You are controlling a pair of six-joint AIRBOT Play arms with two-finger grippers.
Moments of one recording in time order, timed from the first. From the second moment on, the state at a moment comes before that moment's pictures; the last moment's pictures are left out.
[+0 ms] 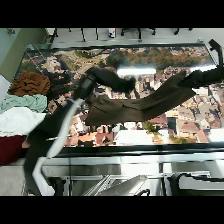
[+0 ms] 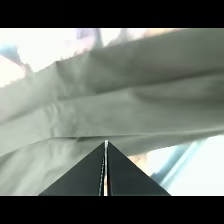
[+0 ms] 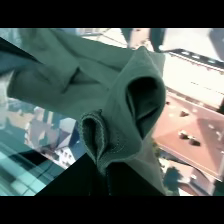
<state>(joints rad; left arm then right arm) -0.52 -1.89 2.06 -2.24 1.10 1.49 -0.35 -1.48 1.66 2.37 -1.64 -1.98</state>
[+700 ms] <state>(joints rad) 0.19 -0.78 1.49 -2.13 1.23 1.51 0.70 -1.82 1.61 2.41 -0.63 -1.83</state>
